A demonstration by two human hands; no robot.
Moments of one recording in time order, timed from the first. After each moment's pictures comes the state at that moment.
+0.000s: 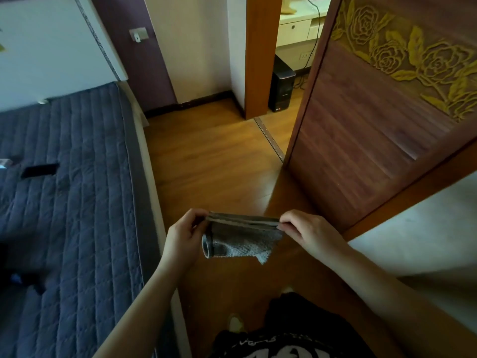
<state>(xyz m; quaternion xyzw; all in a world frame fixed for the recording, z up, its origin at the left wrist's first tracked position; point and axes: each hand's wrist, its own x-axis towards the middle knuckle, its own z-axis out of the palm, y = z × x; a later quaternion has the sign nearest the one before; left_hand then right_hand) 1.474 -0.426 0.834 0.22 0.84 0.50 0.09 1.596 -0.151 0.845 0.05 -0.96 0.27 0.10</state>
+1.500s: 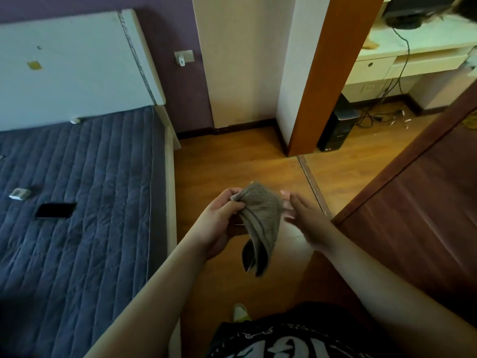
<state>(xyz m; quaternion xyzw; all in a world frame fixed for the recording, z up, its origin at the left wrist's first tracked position) 1.053 -0.298 0.887 0.05 0.55 0.75 0.36 1.100 -0.071 0.814 -0.21 -0.65 0.72 -0.09</state>
